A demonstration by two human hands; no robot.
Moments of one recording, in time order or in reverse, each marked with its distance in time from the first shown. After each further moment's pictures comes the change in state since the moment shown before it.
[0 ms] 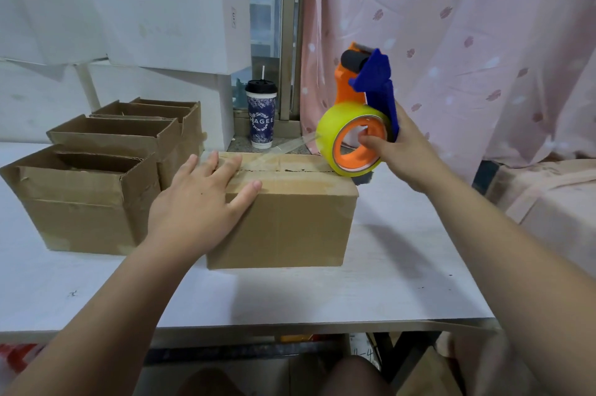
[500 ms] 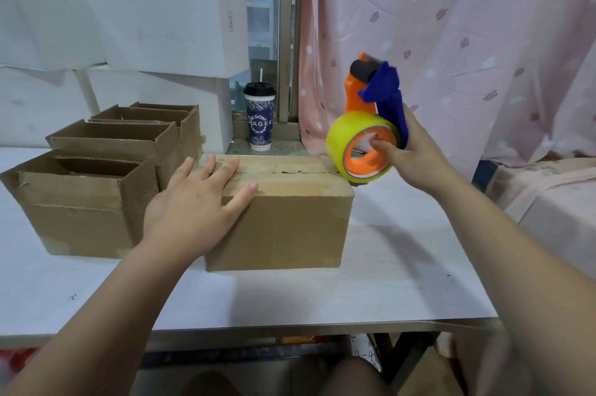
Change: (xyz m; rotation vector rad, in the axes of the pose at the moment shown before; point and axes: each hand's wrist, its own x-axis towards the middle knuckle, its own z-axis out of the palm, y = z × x) left_hand 0.001 -0.001 -0.001 0.010 -0.021 0.010; right_hand -0.010 0.010 -0.018 -0.056 0.011 -0.025
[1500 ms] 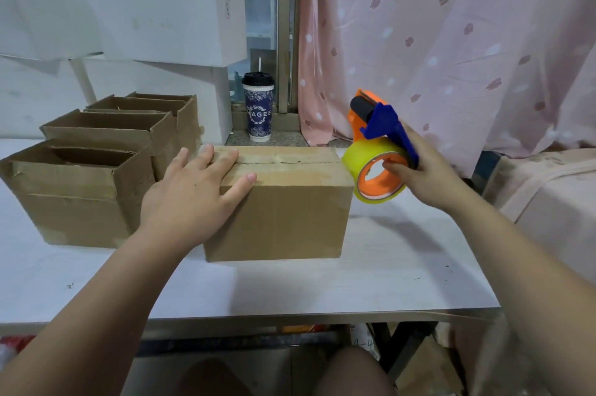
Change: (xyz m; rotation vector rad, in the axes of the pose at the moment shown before) left_hand -0.001 0.005 -0.003 0.023 -0.032 -0.013; right_hand -0.030 0.033 -0.011 -0.102 -0.117 -0.020
